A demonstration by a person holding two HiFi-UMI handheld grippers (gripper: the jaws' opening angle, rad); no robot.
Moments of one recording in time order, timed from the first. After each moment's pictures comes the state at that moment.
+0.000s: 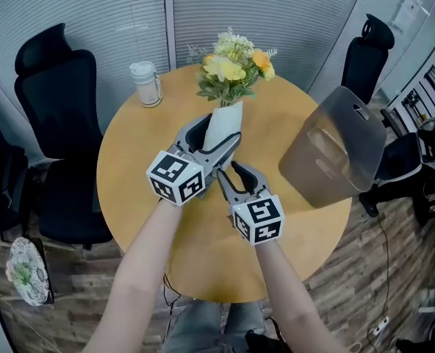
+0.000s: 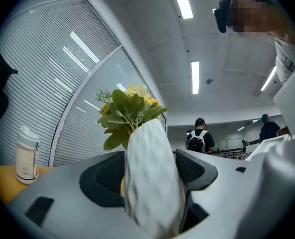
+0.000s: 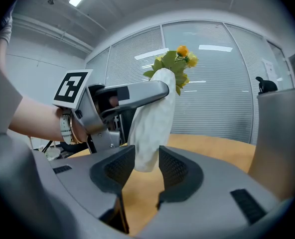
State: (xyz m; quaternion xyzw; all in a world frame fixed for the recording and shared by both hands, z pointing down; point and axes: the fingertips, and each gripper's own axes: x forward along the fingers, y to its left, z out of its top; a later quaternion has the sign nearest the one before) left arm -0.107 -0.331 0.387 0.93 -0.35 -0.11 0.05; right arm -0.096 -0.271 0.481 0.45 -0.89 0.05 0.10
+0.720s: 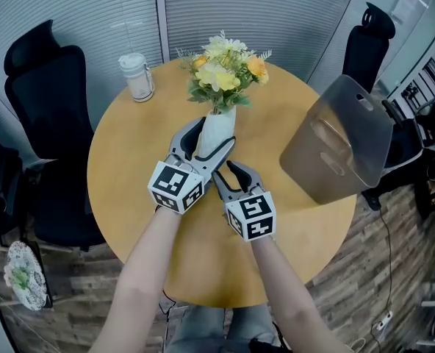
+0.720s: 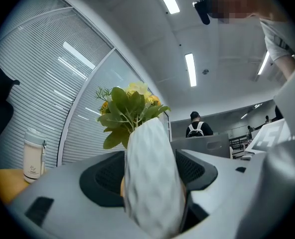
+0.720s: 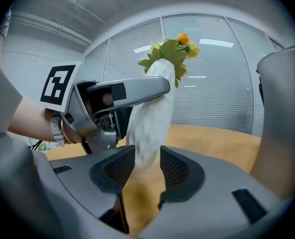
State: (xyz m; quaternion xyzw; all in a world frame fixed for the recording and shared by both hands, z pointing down) left arm -0.105 -0.336 0.441 0.92 -0.39 -0.09 -0.01; right arm -0.095 -0.287 0.540 0.45 -0.88 0.06 0.13
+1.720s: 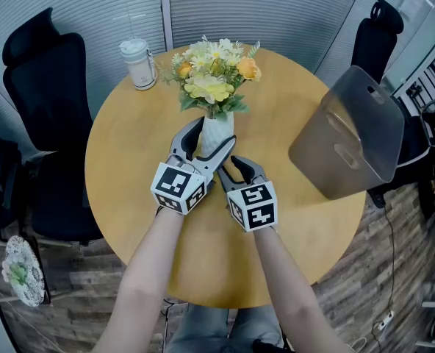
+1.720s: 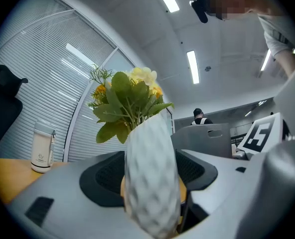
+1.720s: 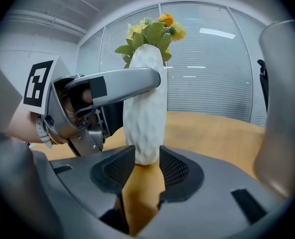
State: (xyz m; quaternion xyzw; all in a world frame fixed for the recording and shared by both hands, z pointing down) left arm -0.117 -0.334 0.483 0.91 -0.41 -0.08 0.00; right arm -0.096 -0.297 0.589 0.45 -0.87 0.10 0.19
